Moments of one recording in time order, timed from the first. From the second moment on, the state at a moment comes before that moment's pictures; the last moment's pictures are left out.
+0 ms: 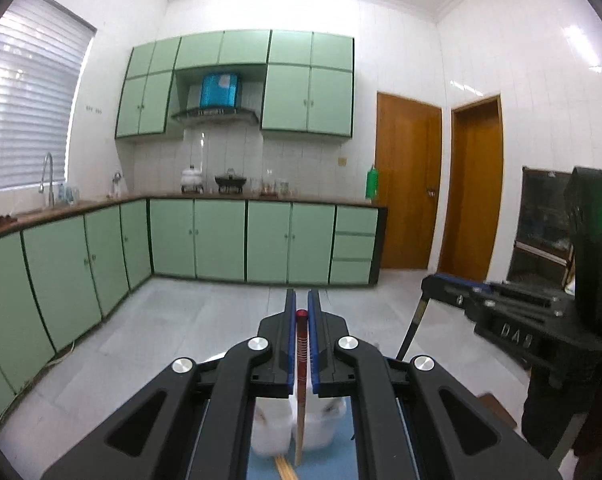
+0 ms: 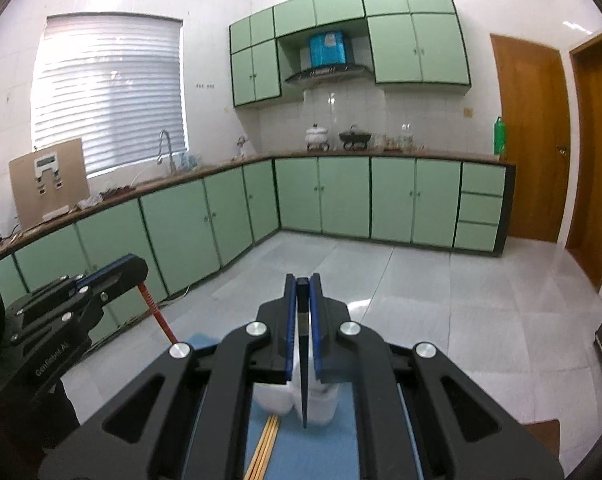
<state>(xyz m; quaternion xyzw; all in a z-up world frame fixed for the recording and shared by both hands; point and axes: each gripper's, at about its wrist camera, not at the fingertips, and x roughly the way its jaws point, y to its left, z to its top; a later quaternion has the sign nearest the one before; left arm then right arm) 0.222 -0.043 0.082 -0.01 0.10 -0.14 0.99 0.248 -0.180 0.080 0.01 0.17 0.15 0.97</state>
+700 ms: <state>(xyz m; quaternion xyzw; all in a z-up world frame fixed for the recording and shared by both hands) 0.348 -0.050 -0.002 -0.01 0.18 -0.11 0.98 0.355 -0.168 -0.003 0.00 0.23 0.13 0.97</state>
